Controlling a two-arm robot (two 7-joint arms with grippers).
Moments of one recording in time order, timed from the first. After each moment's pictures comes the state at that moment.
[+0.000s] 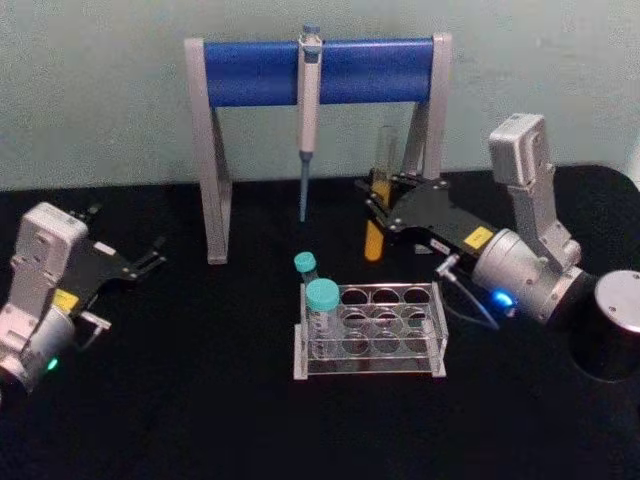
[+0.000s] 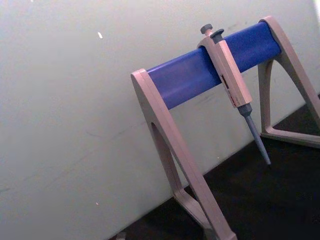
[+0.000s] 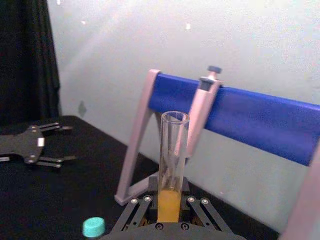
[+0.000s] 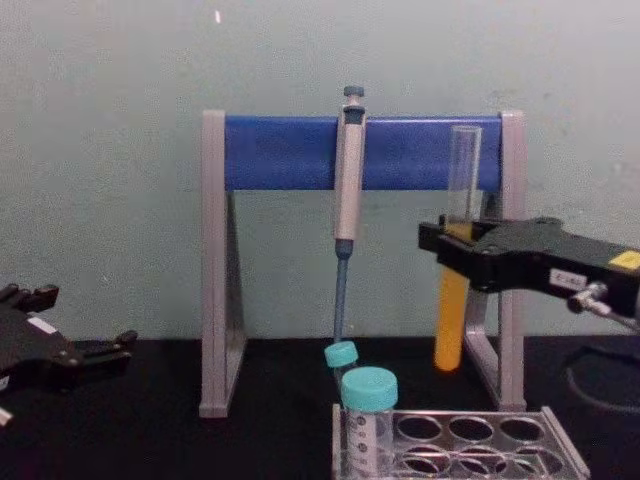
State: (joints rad) left arm -0.20 0.60 0.45 -1.41 -0.25 -0.12 0.03; right arm 0.33 0.37 -0.40 -1.43 0.37 -0.03 0.44
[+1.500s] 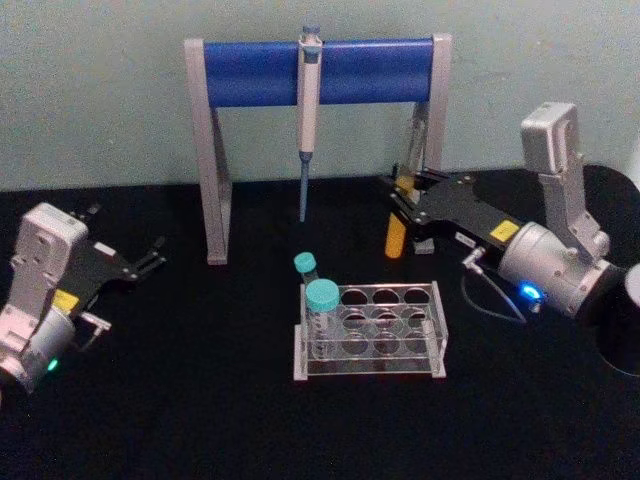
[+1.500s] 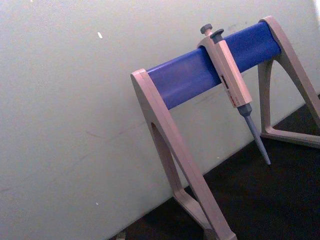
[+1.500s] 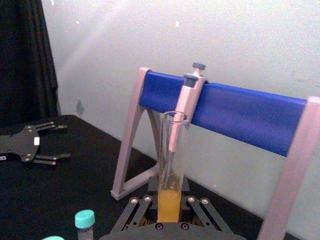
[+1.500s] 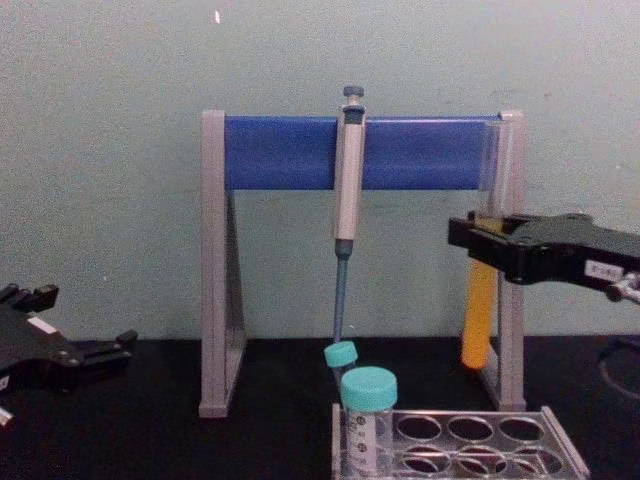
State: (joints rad) left arm -0.20 0.60 0.45 -1.41 -0.25 -0.12 0.03; right arm 0.33 0.42 -0.38 -1.44 0.43 0.00 0.47
